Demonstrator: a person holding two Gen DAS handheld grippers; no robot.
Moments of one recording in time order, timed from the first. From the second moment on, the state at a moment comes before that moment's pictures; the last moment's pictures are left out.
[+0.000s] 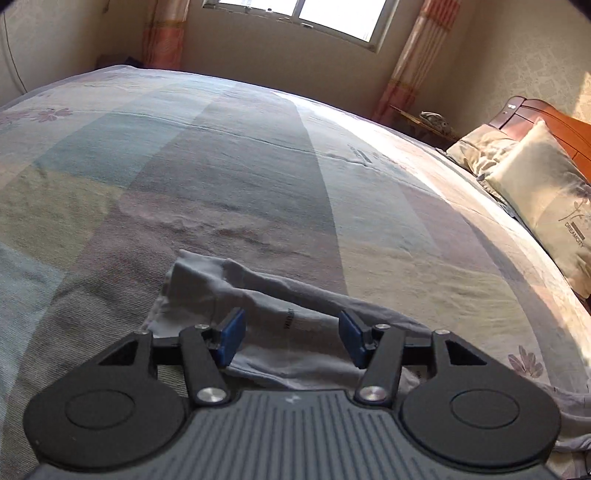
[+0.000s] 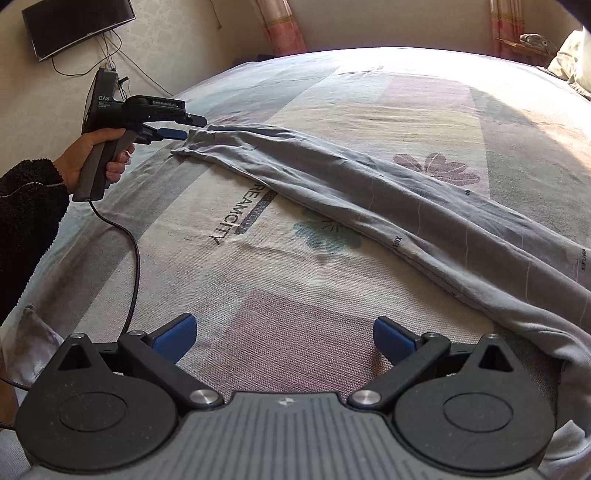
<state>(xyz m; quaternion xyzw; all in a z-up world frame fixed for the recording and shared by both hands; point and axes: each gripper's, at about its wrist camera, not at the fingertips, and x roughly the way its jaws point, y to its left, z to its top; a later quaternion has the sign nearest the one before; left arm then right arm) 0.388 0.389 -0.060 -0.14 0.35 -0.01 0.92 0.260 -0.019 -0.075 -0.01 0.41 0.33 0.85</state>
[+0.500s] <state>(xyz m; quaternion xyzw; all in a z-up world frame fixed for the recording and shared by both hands) 0.365 0.325 -0.015 0.01 0.47 0.11 0.88 0.224 -0.077 -0.019 0.02 0.37 0.31 0.87</state>
